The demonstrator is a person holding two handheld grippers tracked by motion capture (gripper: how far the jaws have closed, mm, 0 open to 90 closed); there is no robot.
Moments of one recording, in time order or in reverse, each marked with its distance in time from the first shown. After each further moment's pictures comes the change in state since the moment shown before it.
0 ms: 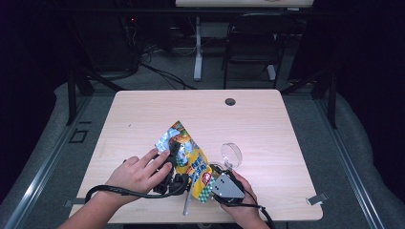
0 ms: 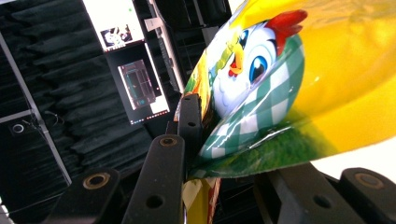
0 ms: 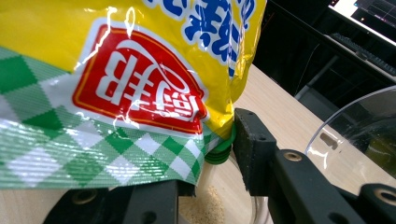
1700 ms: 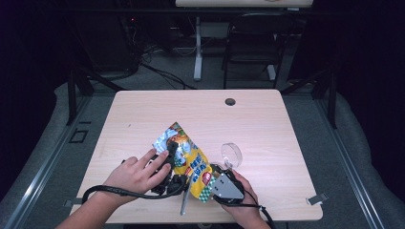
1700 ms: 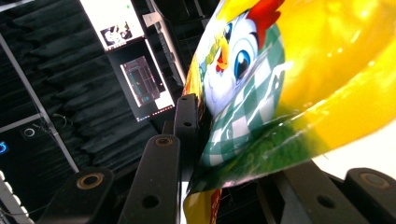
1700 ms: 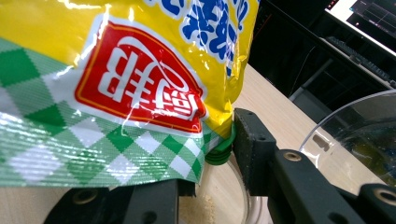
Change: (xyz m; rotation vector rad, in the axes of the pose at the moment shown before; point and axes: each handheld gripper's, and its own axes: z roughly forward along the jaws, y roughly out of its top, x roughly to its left) left arm -0.008 -0.003 0.002 0.033 0.020 0.069; right arm 0.000 0.001 -0.001 0.005 -0.017 -0.037
